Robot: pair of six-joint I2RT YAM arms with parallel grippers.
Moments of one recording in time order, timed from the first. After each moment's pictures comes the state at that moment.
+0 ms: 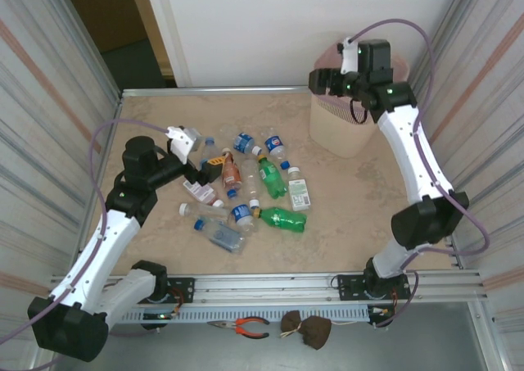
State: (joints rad) left arm -0.27 0.92 0.82 -0.16 0.53 0.21; right arm 0.25 1.61 1.80 -0.69 -0.21 0.13
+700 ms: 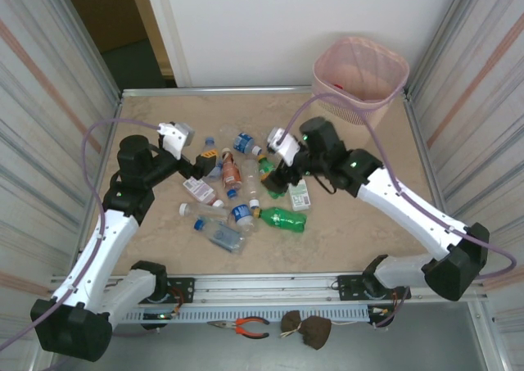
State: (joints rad) left arm -0.21 0.92 0.82 -0.14 0.47 0.19; right arm 0.78 1.28 1.22 -0.59 -0.25 -0.25
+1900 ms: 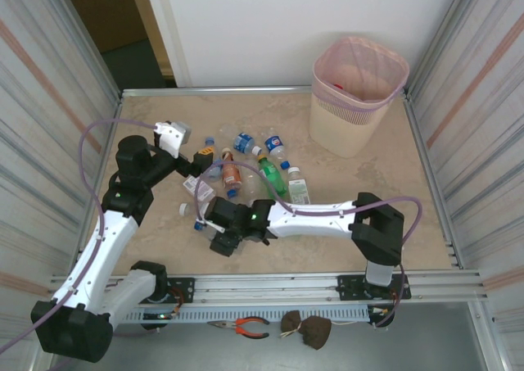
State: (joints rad) left arm -0.20 0.91 0.81 -0.14 0.40 0.19; right arm 1.30 1.82 1.33 -0.53 0.15 0.05
